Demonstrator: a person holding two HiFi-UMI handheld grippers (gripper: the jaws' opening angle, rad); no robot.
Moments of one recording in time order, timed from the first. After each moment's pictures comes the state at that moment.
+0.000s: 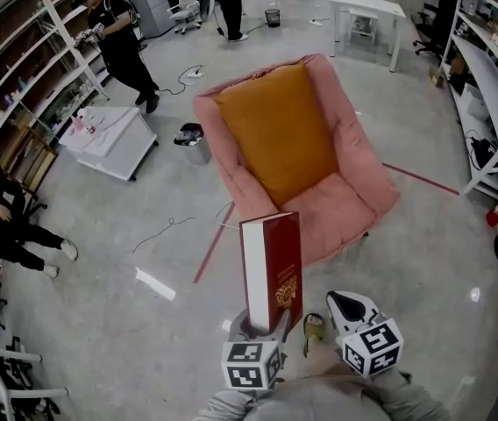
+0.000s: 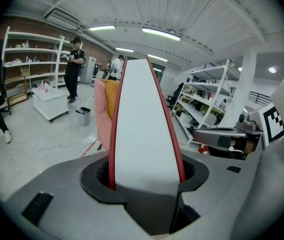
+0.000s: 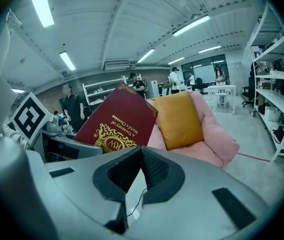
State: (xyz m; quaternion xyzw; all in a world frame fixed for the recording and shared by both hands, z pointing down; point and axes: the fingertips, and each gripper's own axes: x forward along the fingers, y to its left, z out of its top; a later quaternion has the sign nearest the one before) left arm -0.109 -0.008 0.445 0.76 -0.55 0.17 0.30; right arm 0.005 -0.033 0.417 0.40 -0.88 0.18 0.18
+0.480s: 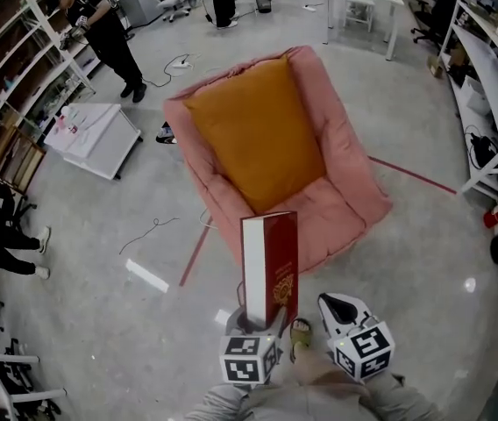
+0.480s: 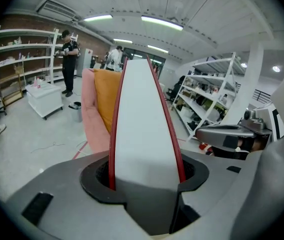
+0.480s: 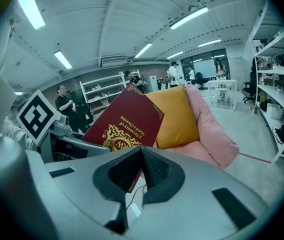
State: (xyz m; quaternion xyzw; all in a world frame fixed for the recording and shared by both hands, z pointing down) left arm -0.062 -0.097 0.474 0.75 -0.53 0.20 0.33; right arm 0.042 -0.111 0.439 0.39 -0.88 0.20 0.19
